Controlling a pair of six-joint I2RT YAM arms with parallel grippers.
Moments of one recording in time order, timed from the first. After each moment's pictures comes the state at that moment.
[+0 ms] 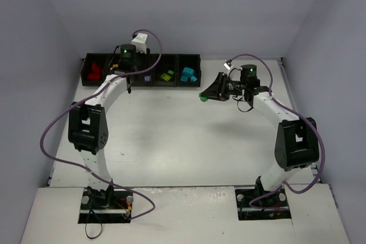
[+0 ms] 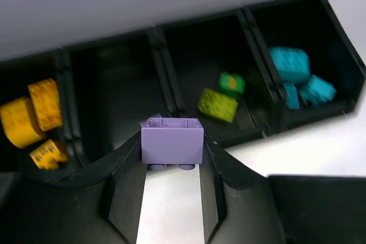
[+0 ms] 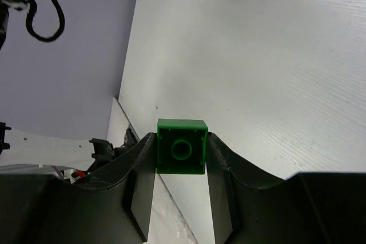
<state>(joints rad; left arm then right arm) -0.23 1.86 1.51 -0.03 0.10 0.00 0.18 1.64 1.11 -0.07 -0.90 0.61</state>
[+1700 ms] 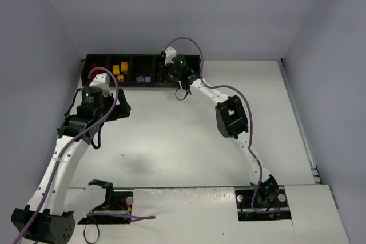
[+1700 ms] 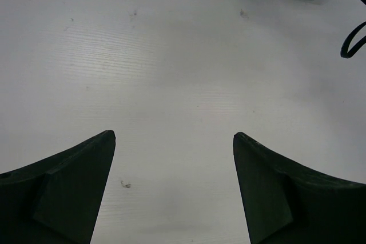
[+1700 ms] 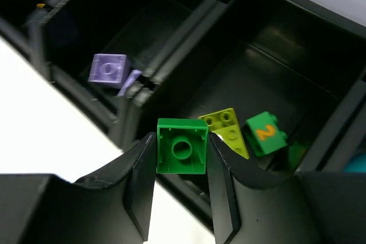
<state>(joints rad) -0.19 0.98 1.06 -0.71 -0.01 -0.34 0.58 2.57 2.21 -0.03 -0.16 0.08</state>
